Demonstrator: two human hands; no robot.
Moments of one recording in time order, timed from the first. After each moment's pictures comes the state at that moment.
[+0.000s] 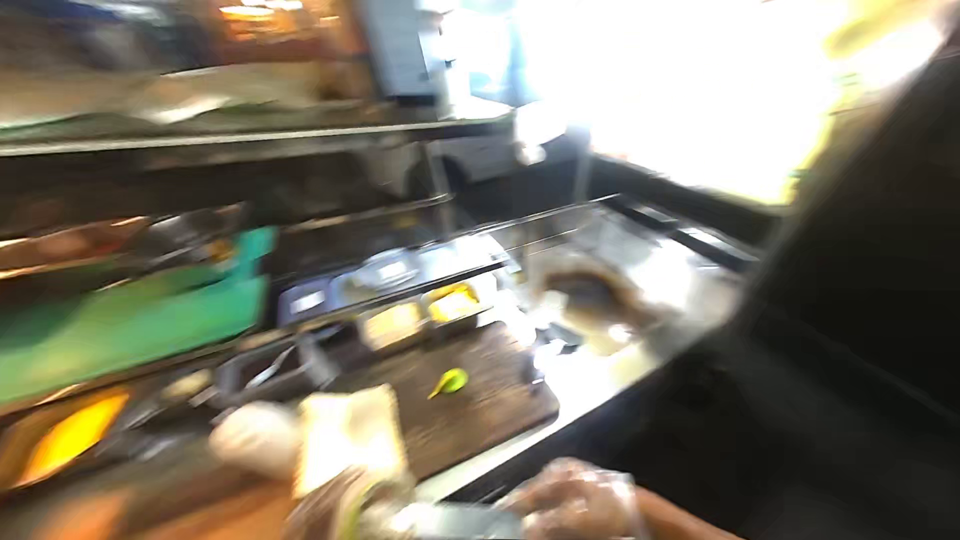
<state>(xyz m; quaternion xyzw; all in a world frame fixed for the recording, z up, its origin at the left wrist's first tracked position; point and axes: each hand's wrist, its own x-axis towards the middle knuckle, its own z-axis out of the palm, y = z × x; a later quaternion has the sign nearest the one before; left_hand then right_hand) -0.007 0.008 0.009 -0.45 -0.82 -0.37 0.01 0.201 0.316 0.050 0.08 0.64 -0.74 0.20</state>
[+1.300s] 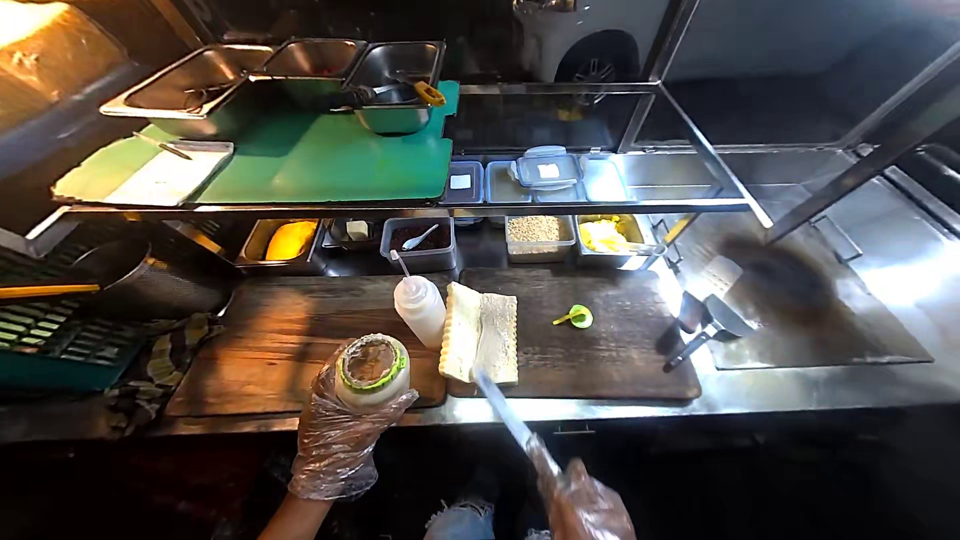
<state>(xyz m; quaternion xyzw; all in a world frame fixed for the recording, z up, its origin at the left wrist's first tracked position) -0.086 -0.094 -0.036 -0.07 -0.86 -0.51 0.07 0.117 0.146 -0.040 0.20 0.95 -0.15 0.21</state>
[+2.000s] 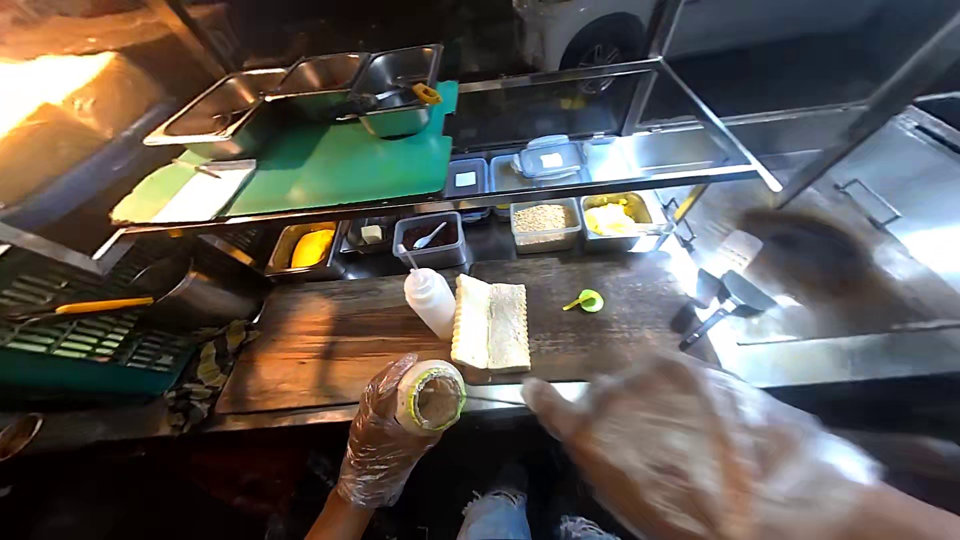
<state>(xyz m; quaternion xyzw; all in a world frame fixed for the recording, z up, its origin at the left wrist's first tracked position) -0.054 -0.090 -0.045 -0.24 -0.89 -0.38 0.10 0.052 0.207 0.157 -0.17 0.98 -0.06 0.07</state>
